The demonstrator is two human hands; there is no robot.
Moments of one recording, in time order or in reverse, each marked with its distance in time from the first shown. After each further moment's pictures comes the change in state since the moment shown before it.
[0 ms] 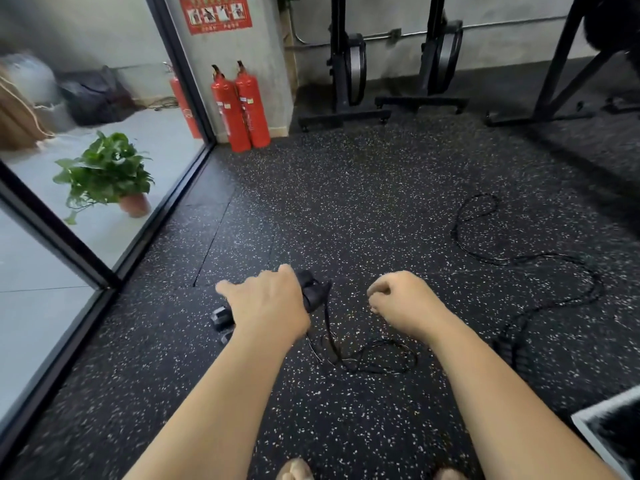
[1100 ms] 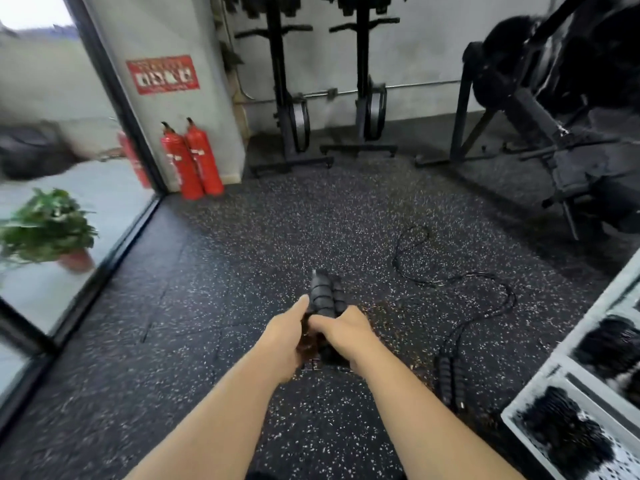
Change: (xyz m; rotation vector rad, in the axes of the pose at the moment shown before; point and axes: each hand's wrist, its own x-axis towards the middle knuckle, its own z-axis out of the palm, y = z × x) left_hand -0.004 0.083 0.018 -1.746 -0.539 -0.253; right_hand -0.024 0.001 -0.002 0.744 0.122 0.269
